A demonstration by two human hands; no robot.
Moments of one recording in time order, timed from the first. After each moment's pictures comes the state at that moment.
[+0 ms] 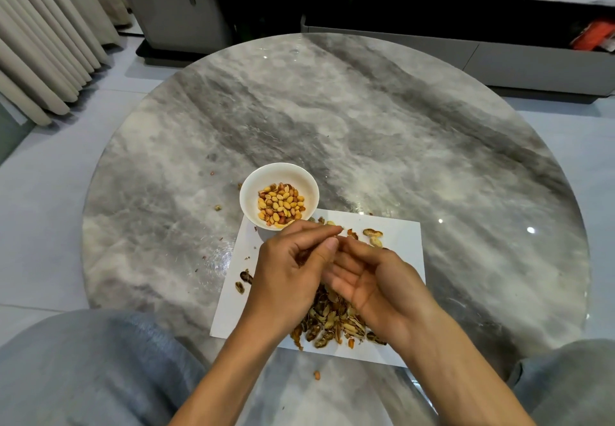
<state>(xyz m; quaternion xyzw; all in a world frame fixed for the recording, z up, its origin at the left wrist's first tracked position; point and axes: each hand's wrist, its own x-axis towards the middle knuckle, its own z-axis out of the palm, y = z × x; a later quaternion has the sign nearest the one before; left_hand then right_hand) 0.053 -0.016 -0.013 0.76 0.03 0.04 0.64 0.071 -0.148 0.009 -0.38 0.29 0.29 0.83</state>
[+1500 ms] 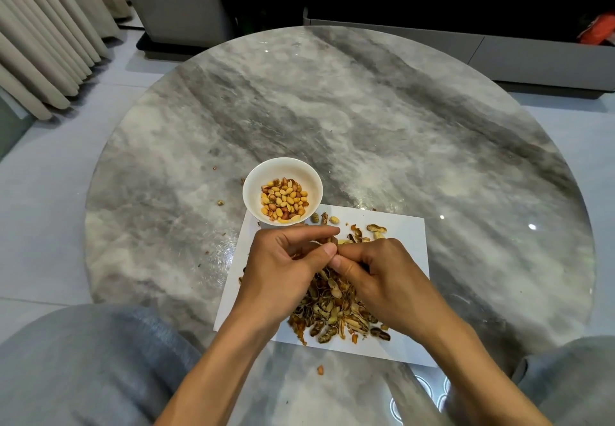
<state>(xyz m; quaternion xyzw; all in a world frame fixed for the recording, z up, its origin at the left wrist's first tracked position) 0.051 -0.008 0.007 0.71 0.14 -0.06 0.69 0.074 -0.171 -0.010 -0.88 -0.22 0.13 0.41</state>
